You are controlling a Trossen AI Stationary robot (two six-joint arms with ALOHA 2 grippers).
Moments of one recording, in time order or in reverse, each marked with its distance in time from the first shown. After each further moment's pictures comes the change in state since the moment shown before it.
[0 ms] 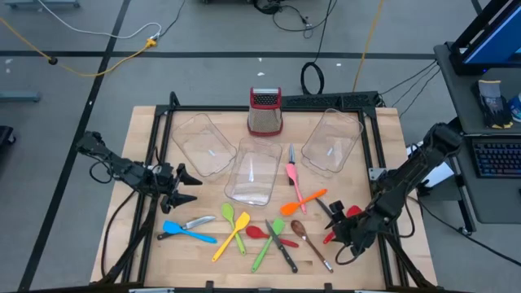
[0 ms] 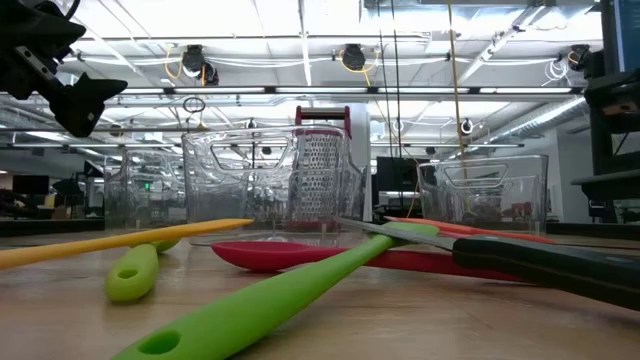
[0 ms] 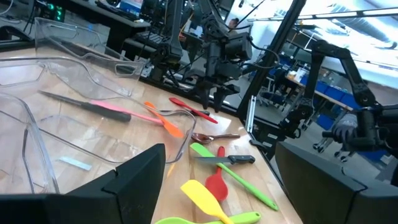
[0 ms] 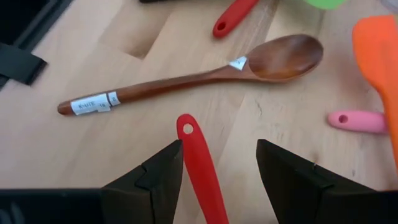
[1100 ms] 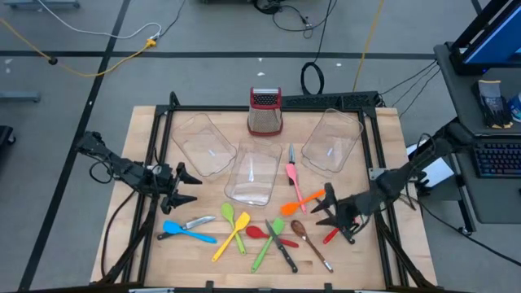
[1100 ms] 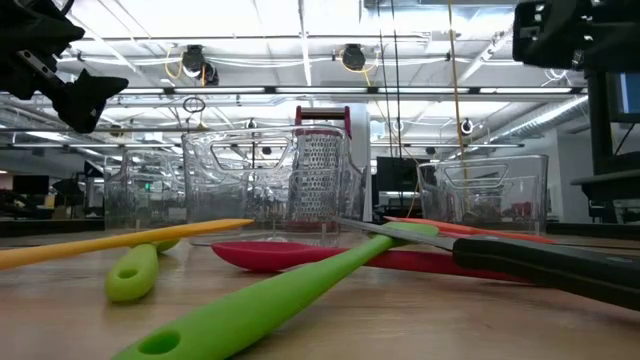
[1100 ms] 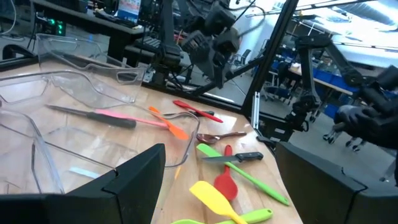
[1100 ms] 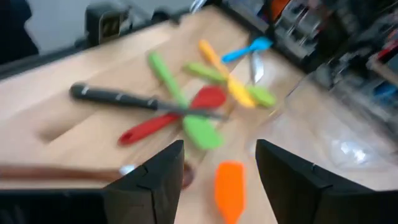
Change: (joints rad) left arm 0.000 0.000 0.000 0.000 -0.001 0.085; right arm -0.227 -0.237 -0.135 0.400 0.011 -0.668
